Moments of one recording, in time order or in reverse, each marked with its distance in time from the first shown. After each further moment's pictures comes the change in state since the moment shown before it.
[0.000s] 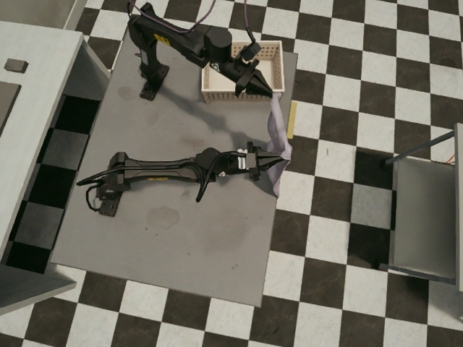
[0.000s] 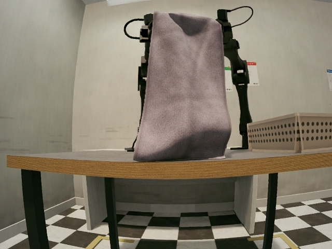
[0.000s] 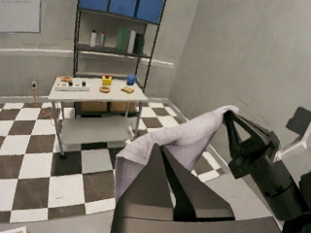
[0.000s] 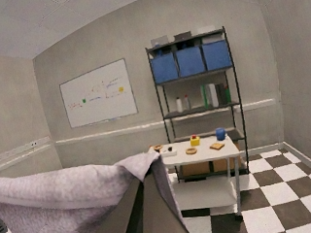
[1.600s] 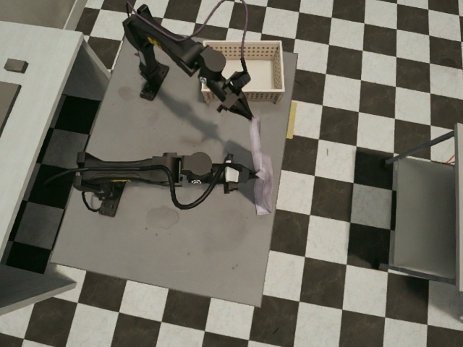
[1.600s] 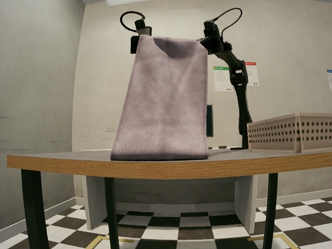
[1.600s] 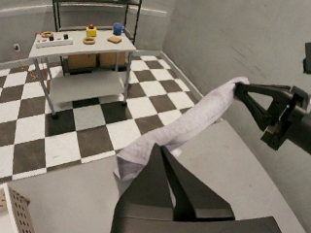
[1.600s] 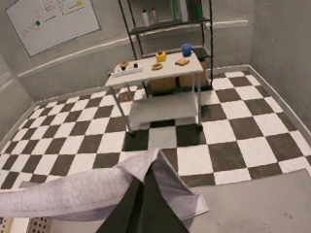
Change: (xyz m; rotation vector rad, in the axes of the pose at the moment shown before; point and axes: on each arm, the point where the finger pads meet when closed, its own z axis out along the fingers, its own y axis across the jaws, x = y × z) left arm 0.070 -0.063 -0.019 0.110 0.282 0.021; right arm 0.025 -0.036 -0.084 0.065 0.589 0.000
